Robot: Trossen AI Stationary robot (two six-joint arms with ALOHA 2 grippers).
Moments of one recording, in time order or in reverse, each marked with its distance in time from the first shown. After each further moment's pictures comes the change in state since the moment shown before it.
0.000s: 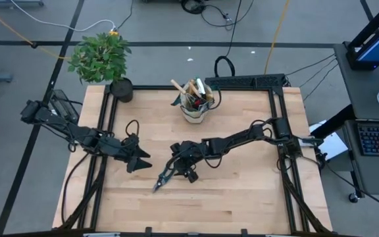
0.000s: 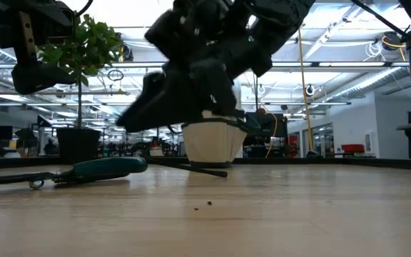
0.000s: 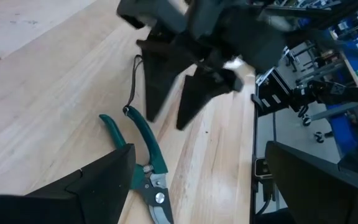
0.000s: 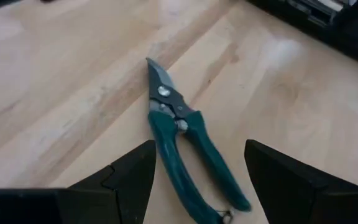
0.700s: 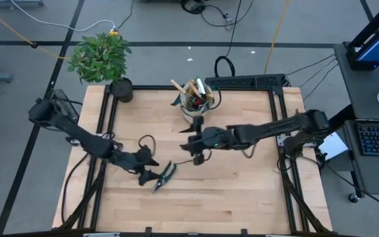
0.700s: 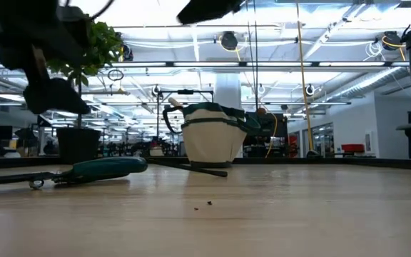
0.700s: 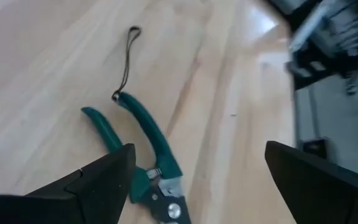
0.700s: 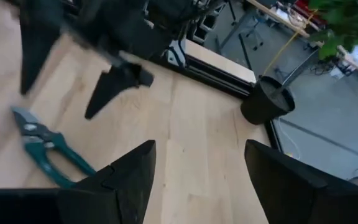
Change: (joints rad) left arm -0.073 0.407 0.048 0.239 -0.060 0.081; right arm 0.036 -0.466 -0.002 -0.310 0.562 0.092
